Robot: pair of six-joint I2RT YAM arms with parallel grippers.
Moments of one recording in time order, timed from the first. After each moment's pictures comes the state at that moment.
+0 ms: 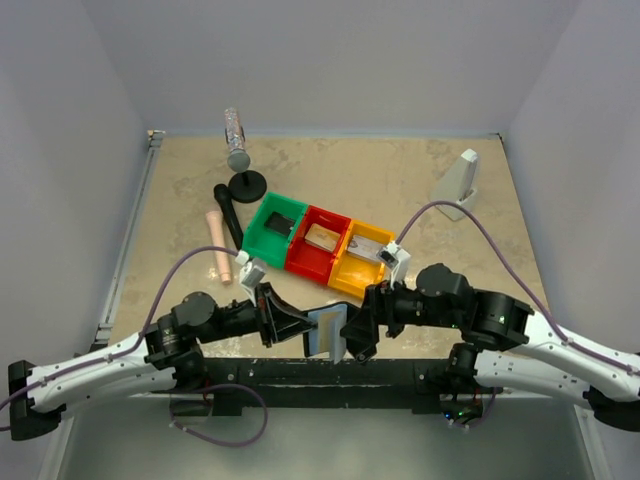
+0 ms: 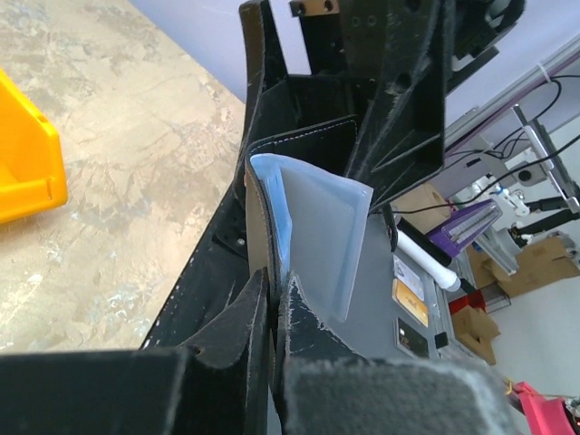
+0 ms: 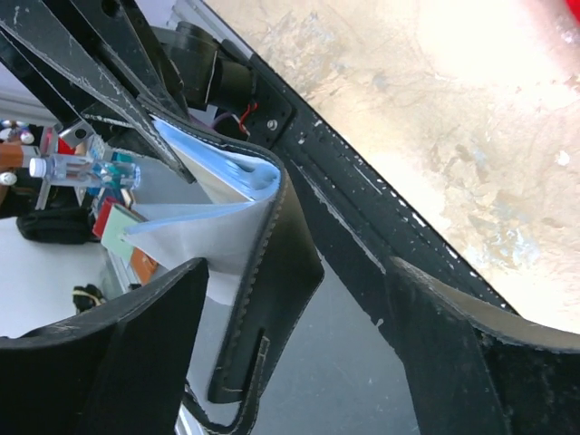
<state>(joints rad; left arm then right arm) -1.15 0.47 0.37 0.14 0.18 -0.72 1.14 0.69 0.80 -0.59 -0.12 0.81</state>
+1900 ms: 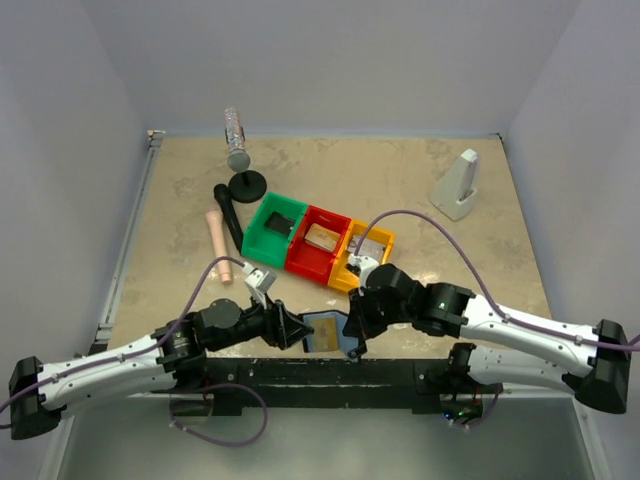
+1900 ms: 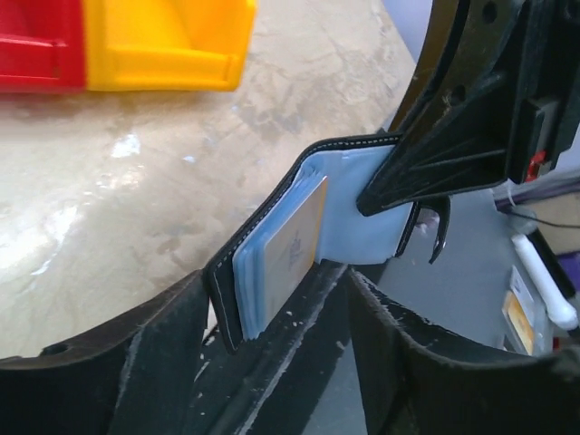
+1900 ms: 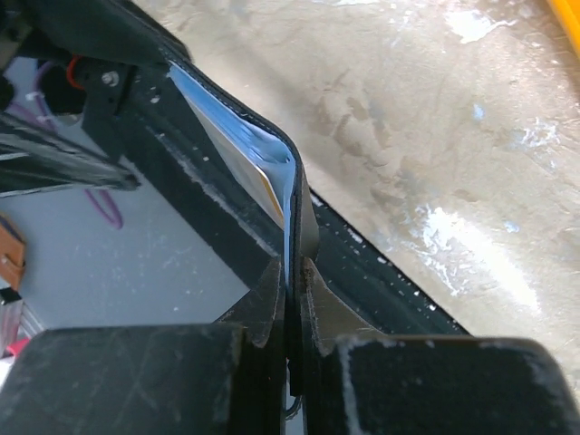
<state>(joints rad) -1.15 0.51 0.27 -0.03 -0.01 -0.76 1.12 0.95 0.75 -0.58 -0.09 0.70</state>
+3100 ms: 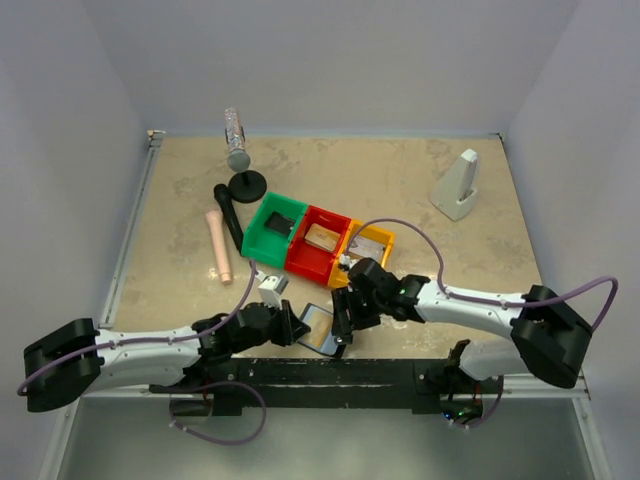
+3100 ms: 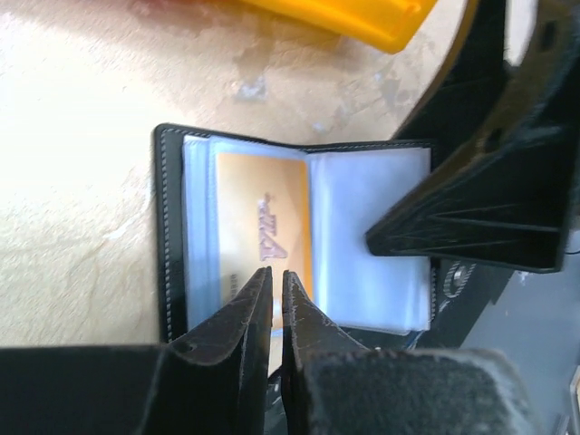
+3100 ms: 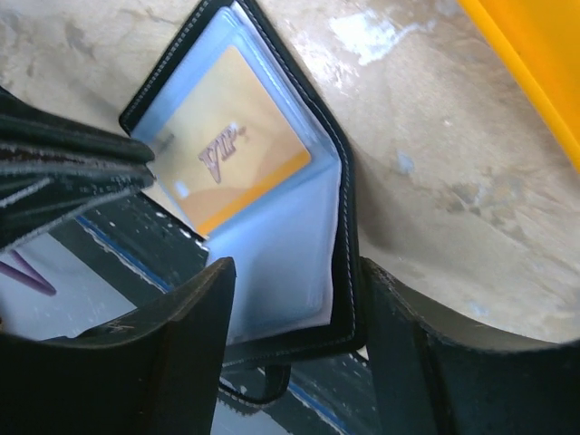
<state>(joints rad) -1.15 0.95 0.15 0.29 -0.17 -0.90 0.96 1.32 0.63 -0.29 -0.19 0.71</state>
